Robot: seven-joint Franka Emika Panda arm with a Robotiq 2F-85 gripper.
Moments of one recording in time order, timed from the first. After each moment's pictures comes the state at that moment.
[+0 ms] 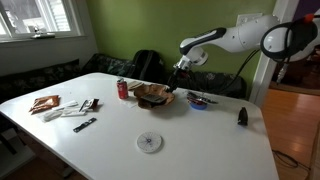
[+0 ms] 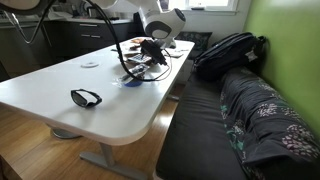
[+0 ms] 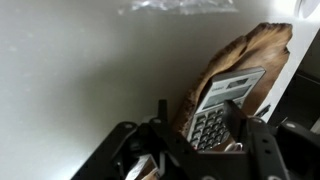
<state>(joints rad) -0.21 1.38 0.24 -0.64 0.53 1.90 -0.71</state>
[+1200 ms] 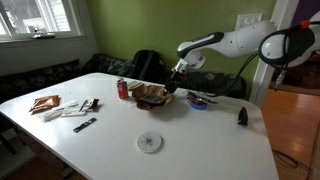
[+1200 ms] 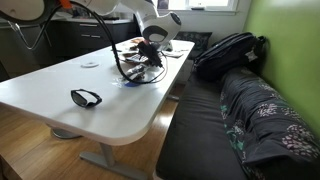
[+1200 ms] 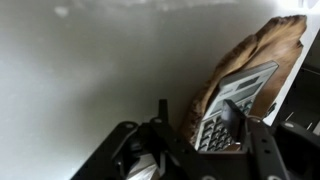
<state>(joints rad) -0.17 1.43 0.24 -0.58 0.53 1.90 -0.63</state>
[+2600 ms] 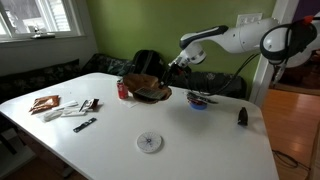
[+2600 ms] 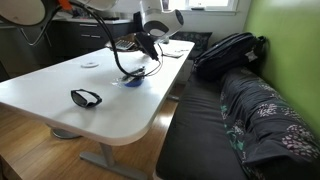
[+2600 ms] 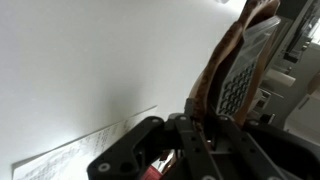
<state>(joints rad) -0.22 1.43 0.39 -0.53 0.60 1.73 -0.72</state>
